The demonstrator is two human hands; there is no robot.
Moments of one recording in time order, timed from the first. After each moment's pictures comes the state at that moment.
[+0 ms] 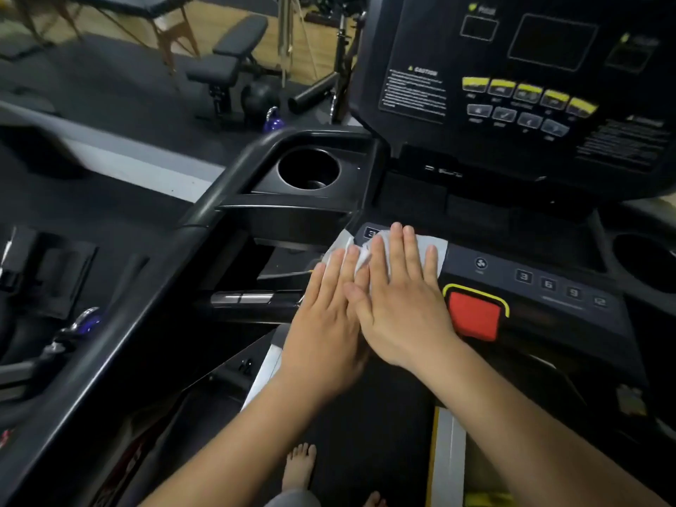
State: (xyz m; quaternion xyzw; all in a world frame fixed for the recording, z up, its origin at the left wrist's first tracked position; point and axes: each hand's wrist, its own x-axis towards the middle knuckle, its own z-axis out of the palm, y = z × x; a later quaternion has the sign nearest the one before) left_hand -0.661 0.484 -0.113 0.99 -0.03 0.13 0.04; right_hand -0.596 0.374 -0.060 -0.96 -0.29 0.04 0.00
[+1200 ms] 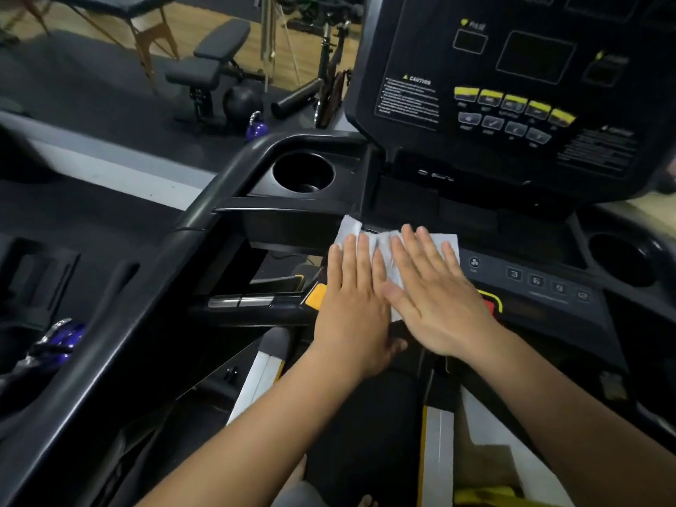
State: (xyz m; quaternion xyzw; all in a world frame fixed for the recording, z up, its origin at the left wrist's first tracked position) left_hand -0.639 0.466 -0.080 1.00 -0.01 0.02 -0.01; right_hand -0.576 0.336 -0.049 -0.94 -0.32 0.08 0.00
